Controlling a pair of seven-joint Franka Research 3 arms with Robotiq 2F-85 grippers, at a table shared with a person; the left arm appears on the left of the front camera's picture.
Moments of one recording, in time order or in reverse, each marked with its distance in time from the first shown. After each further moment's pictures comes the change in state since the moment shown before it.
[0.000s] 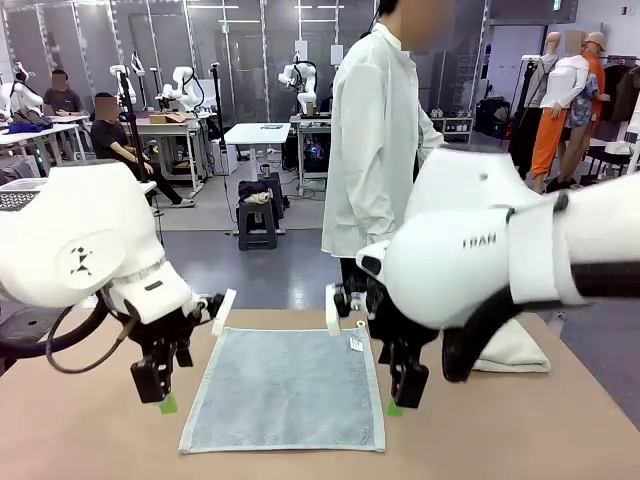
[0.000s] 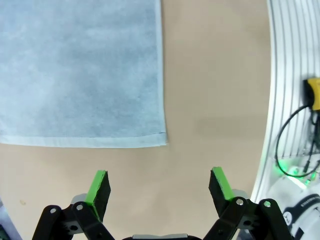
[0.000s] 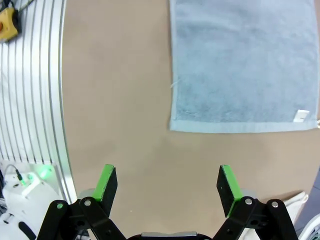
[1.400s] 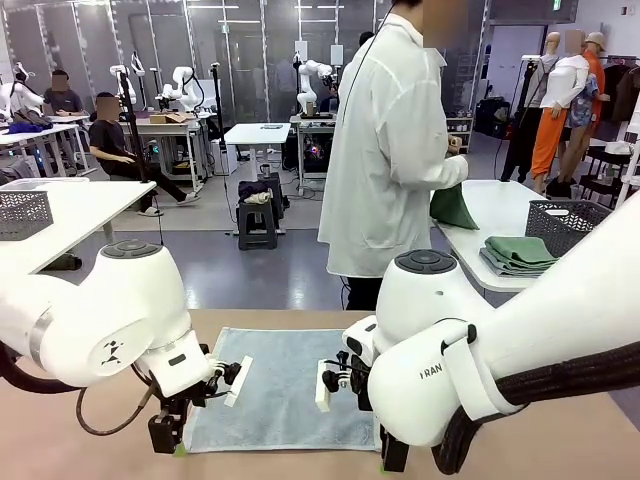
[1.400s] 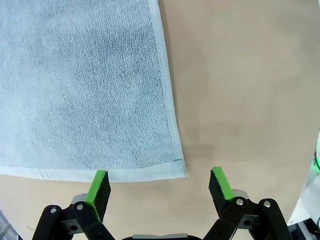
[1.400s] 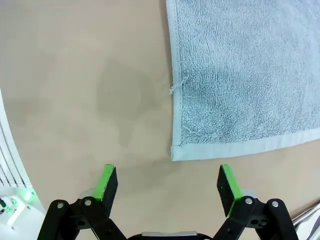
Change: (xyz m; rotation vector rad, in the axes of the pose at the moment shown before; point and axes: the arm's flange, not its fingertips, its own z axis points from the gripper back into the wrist) left arm 0.007 0.001 -0.090 0.061 0.096 -0.126; right arm 0.000 0.002 -0.107 -0.043 0.096 -0.070
